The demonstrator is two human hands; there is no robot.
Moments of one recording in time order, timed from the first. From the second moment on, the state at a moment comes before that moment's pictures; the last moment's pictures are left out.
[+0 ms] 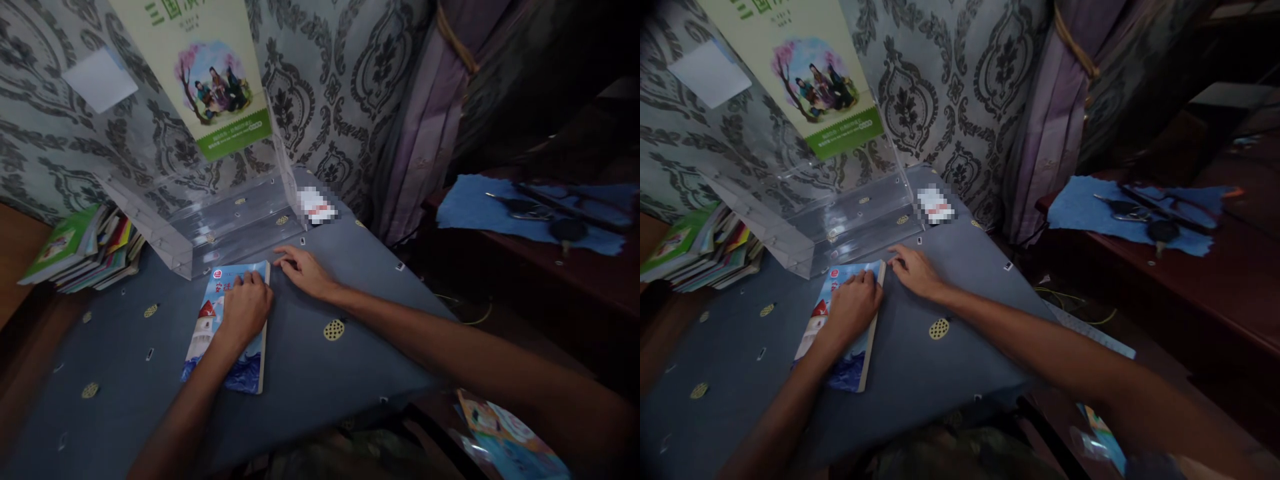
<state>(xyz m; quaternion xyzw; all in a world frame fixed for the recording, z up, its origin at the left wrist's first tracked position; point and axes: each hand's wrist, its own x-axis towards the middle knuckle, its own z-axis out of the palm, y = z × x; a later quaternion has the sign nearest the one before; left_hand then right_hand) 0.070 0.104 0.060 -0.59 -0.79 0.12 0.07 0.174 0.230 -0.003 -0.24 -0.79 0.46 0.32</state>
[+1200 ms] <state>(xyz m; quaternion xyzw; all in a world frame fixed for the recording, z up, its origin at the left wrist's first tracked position) 0.026 -0.024 0.025 -0.71 -0.71 -0.01 0.01 0.180 0.224 -0.018 -0.11 -0.91 0.30 0.26</state>
